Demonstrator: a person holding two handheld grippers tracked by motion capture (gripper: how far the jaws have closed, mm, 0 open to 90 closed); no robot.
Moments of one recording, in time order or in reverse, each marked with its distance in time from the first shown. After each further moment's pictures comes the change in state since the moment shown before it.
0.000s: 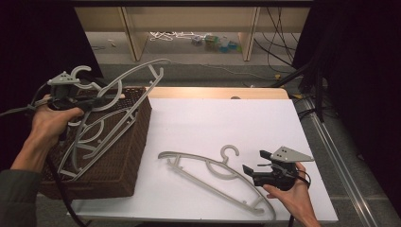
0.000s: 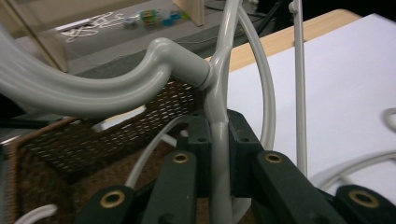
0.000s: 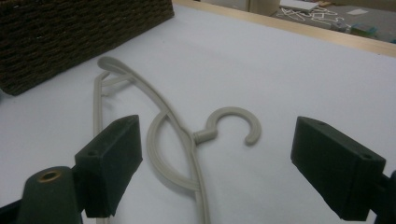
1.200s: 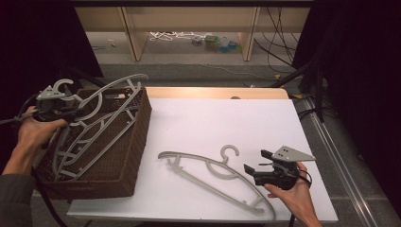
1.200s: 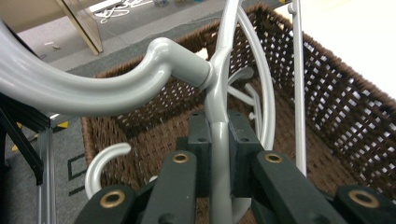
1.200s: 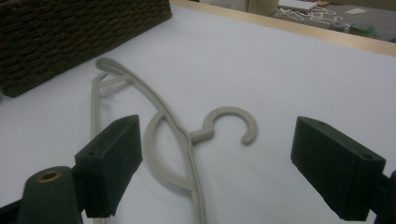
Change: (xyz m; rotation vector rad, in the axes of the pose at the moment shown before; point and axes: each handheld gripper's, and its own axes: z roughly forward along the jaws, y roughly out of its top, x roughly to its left) left arm 0.056 -0.058 0.009 0.090 0.097 0.050; right arm -0.003 -0.001 -0.001 -0.005 0.000 0.021
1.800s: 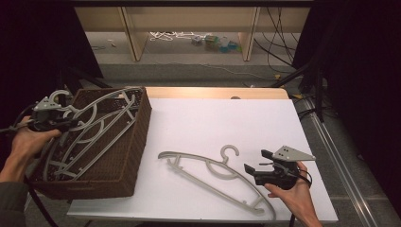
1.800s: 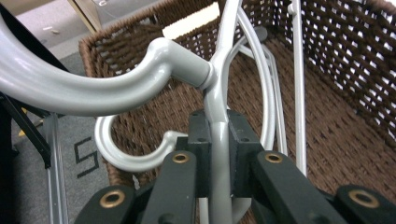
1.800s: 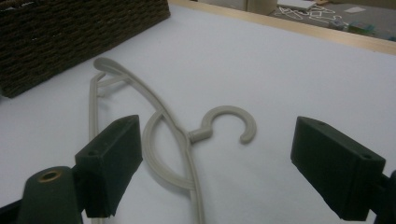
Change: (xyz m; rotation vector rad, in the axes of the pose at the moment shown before) left arm 0.012 -0.033 0.004 0.058 0.000 0.022; right arm -0.003 -0.001 0.000 -0.001 -0.006 -0.009
